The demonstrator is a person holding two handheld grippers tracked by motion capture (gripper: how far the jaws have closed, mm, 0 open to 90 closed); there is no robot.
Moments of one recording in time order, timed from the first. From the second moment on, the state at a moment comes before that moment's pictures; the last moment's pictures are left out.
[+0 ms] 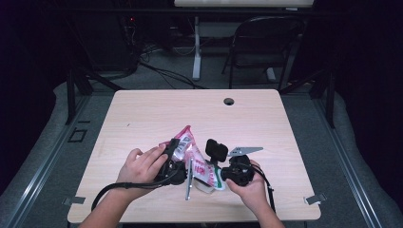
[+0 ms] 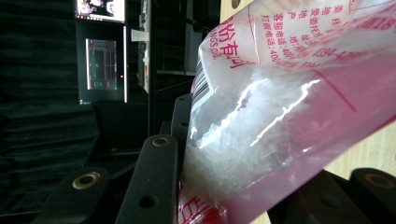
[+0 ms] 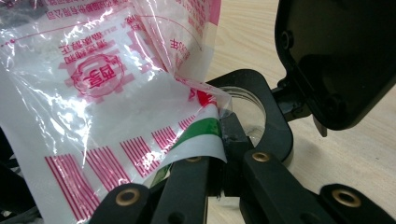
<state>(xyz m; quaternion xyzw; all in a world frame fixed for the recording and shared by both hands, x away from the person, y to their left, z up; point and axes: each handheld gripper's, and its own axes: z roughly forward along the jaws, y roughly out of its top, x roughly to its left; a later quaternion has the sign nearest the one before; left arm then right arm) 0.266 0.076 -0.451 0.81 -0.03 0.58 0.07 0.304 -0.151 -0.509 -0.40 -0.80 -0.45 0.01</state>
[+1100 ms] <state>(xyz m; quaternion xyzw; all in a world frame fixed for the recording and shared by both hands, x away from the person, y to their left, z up) 0.264 0.071 -0.450 0.80 -0.04 0.59 0.08 0.305 -0.149 -0.511 -0.40 -0.79 -0.46 0.01</state>
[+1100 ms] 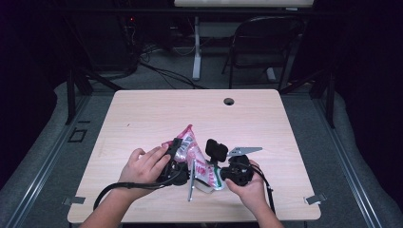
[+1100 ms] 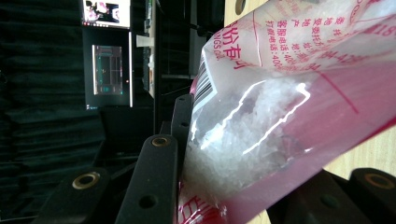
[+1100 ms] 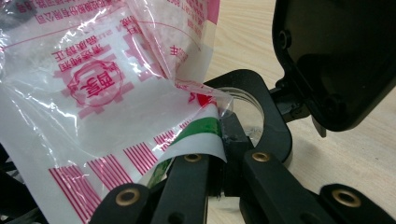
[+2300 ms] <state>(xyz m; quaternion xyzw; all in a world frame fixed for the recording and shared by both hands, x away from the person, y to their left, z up) 0.260 0.067 -0.448 0.80 -0.05 0.59 0.07 0.304 -0.148 -0.511 -0.41 -0.79 -0.46 0.00</state>
